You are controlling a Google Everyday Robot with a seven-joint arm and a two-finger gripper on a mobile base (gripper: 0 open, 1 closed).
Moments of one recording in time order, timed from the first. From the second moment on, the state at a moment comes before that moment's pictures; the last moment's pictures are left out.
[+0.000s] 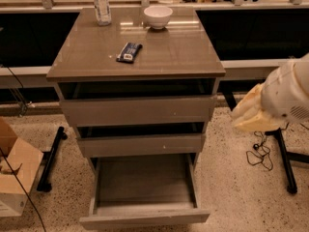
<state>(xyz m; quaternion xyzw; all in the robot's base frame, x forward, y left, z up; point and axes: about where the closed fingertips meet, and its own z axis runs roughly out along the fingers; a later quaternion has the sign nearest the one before) 0.432 -0.193 0.897 -0.60 0.76 0.05 0.24</state>
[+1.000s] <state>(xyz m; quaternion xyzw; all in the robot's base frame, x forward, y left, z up) 0.451 -0.153 0.734 -0.54 0.76 0.25 0.27</state>
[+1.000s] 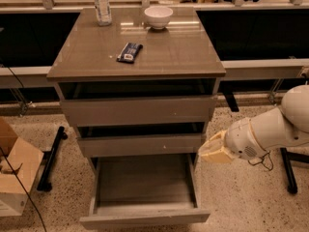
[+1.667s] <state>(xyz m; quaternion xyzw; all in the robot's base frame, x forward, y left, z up) 0.446 -0.146 0.652 -0.54 0.78 0.22 0.25</state>
